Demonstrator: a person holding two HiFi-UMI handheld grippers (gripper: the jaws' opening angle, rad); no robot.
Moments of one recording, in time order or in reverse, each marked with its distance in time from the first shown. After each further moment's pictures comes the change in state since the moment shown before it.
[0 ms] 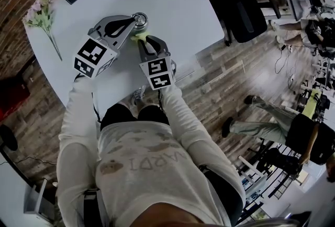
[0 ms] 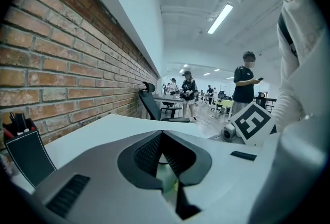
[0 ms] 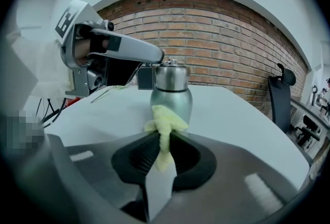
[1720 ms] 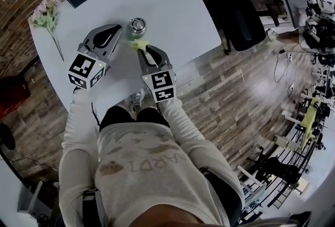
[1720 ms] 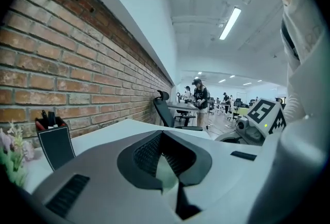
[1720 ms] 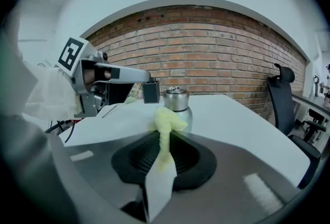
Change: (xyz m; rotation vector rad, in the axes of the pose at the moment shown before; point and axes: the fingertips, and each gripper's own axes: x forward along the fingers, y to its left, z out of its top) left arm -0.044 0.009 0.005 -0.066 -0.104 0.173; right arm -0.043 0.011 0.023 0.039 -0.104 0.051
